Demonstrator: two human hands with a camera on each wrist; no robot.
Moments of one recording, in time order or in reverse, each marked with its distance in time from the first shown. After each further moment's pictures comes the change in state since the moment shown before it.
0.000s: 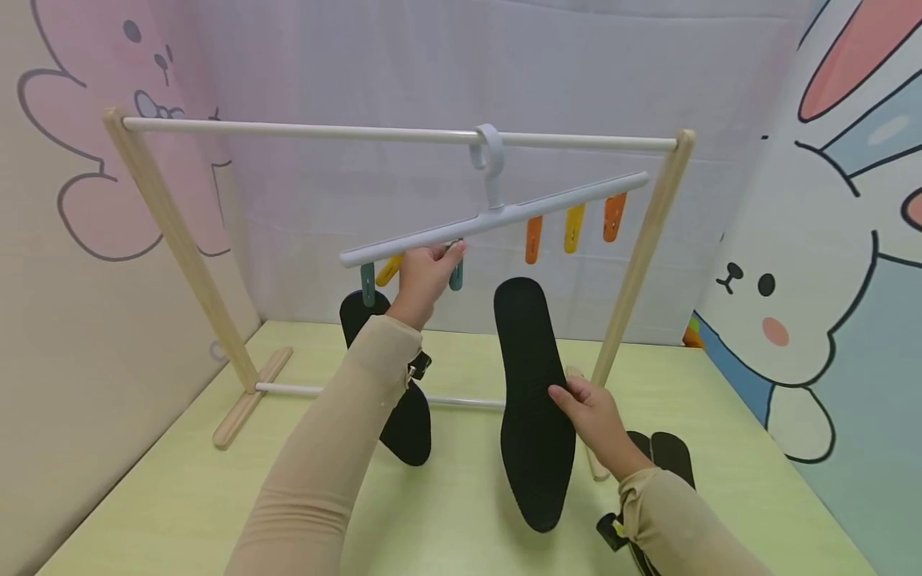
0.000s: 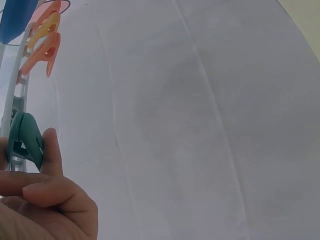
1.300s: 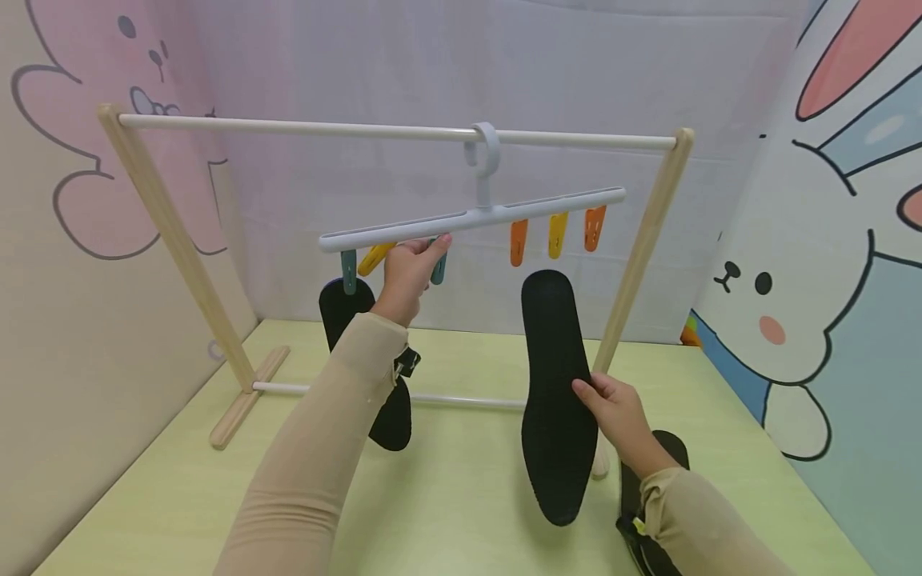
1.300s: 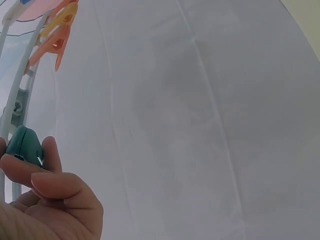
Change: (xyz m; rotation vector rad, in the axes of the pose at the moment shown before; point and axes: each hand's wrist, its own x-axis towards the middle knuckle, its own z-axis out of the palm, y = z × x) left_hand 0.003 0.004 -0.014 -0.076 0.035 -0.146; right_hand -0.001 0.001 -0.025 -0.018 0.052 0.030
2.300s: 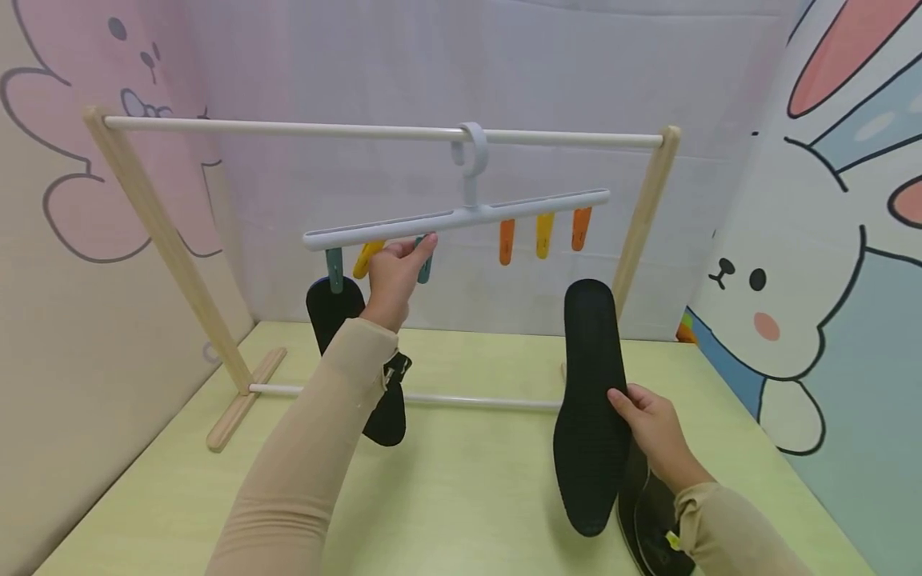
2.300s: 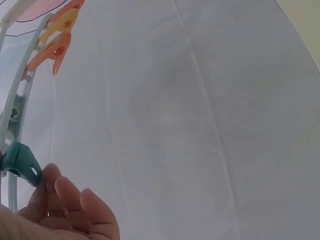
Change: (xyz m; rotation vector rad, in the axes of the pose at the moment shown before) left_hand 0.001 -0.007 -0.005 -0.009 0.066 0.022; right_hand -0.013 0.020 -0.034 0.041 0.083 0.082
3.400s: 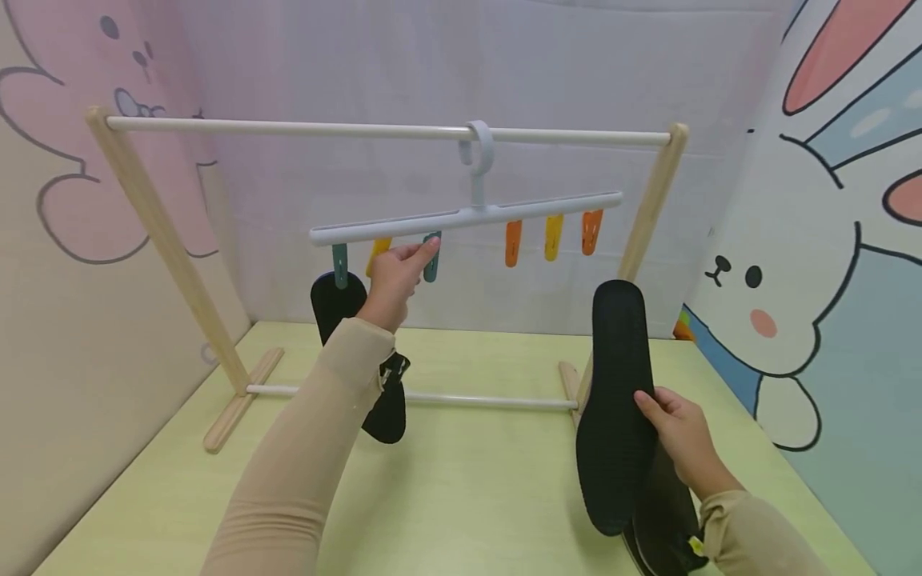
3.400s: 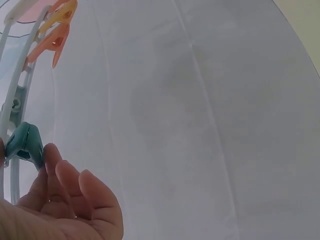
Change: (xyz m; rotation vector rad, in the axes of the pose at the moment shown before) left_hand -0.002 0.004 -0.002 0.054 -0.089 -0.090; right_hand -0.005 0.010 -0.028 -0.149 0.059 0.021
